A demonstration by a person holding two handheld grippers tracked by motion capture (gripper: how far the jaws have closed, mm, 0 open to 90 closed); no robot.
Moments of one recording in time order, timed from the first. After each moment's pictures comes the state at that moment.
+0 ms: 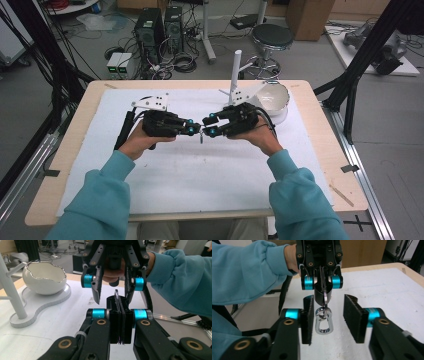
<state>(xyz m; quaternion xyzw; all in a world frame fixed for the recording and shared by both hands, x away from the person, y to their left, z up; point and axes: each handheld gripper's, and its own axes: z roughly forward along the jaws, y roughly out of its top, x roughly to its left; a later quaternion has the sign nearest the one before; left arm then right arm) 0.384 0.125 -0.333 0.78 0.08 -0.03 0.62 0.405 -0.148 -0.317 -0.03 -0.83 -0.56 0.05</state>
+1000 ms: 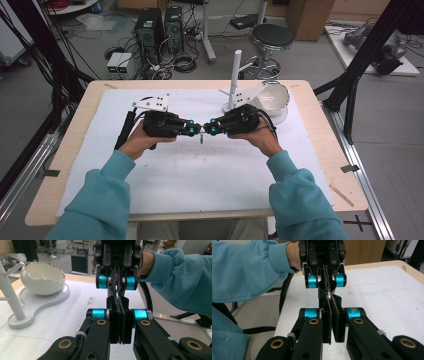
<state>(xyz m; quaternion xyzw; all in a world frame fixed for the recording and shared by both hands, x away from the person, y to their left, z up) 0.384 0.124 -0.335 0.78 0.07 -0.03 0.62 0.399 -0.151 -0.316 -0.04 -0.83 -0.55 0.05</state>
